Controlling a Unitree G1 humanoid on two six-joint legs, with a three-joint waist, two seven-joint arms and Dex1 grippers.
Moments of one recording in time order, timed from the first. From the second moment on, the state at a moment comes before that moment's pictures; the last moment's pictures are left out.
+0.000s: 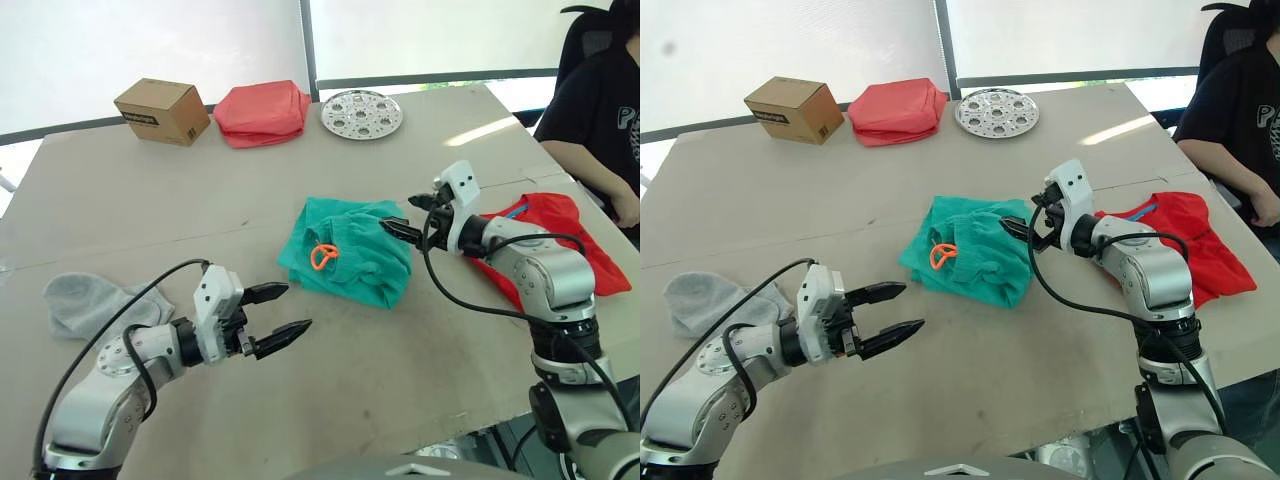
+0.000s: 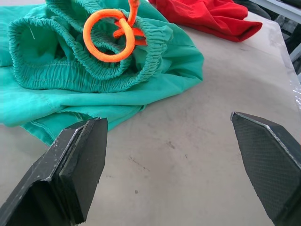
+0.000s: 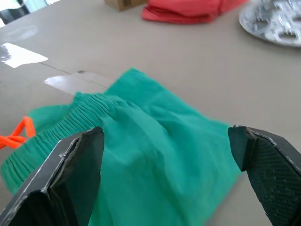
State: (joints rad) left arm 0.21 0.71 0.19 -0.48 -0.62 0.47 -0.93; right arm -0.56 -0.29 -0.02 -0.17 0.35 0.94 0.57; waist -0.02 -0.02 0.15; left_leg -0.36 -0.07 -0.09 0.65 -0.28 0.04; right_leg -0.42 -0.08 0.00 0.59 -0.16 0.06
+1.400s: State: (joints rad) left arm 0.04 0.58 0.04 -0.49 -0.63 0.43 -0.88; right arm -0.30 -0.84 -0.18 -0.39 0.38 0.64 0.95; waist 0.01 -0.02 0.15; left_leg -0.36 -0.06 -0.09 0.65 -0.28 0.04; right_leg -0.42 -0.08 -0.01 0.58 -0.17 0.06
